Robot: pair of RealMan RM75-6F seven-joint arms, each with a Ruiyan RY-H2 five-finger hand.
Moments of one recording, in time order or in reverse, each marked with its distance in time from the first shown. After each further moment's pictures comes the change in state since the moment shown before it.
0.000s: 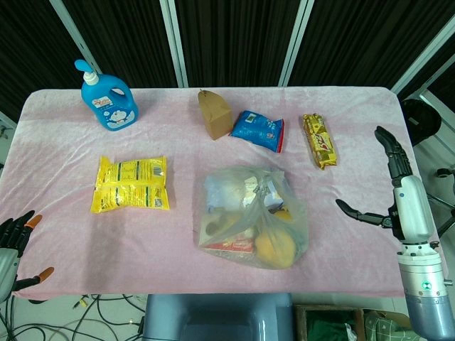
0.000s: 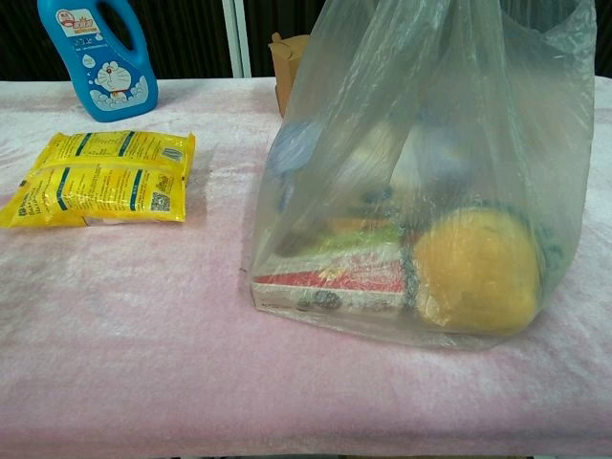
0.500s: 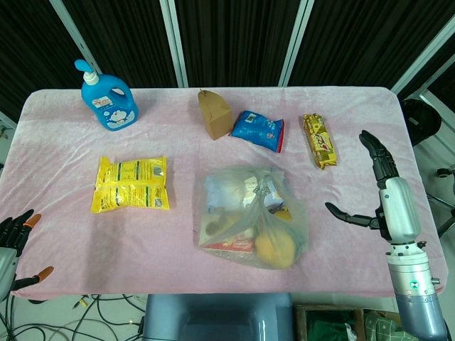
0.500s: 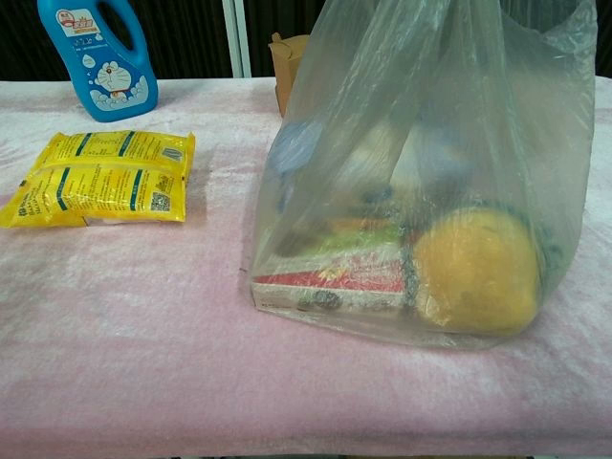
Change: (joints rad) left arm 0.002 0.006 -0.008 0.003 0.010 -0.003 -0.015; right arm 0.023 -0.042 -0.026 -0.002 -0.008 -0.005 -0.063
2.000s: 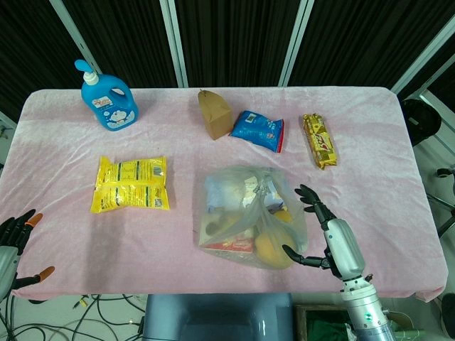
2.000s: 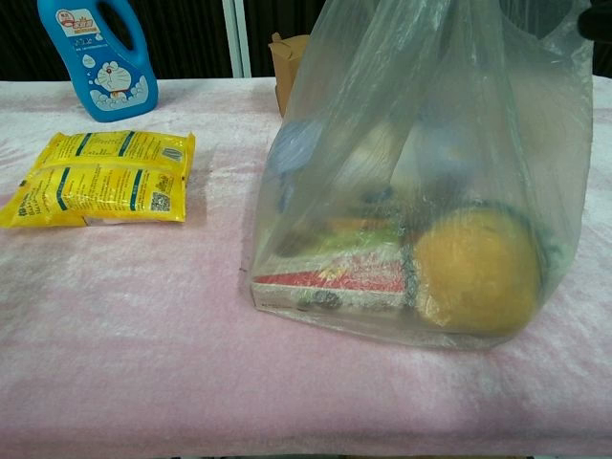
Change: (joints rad) left arm -0.003 0.017 -0.010 -0.022 -0.013 -0.041 -0.019; right arm -0.042 -0.252 -0.228 -0.097 -0.128 -0.039 -0.161
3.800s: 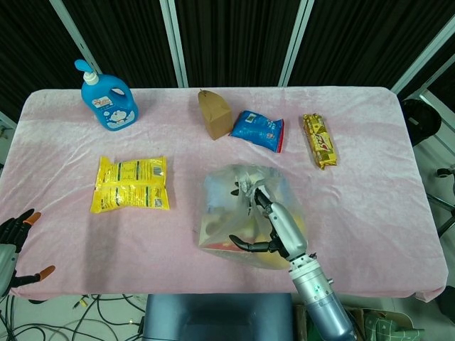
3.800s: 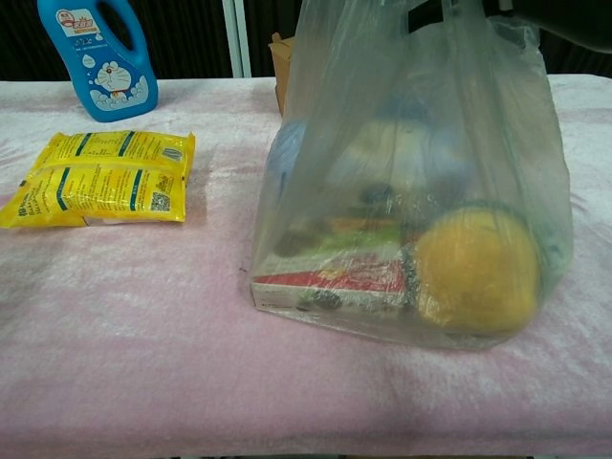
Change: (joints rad) left arm -0.006 0.025 -0.011 -0.041 -0.047 -0.049 -0.051; right arm 0.247 -0.250 0.225 0.000 0.389 -0.159 -0.001
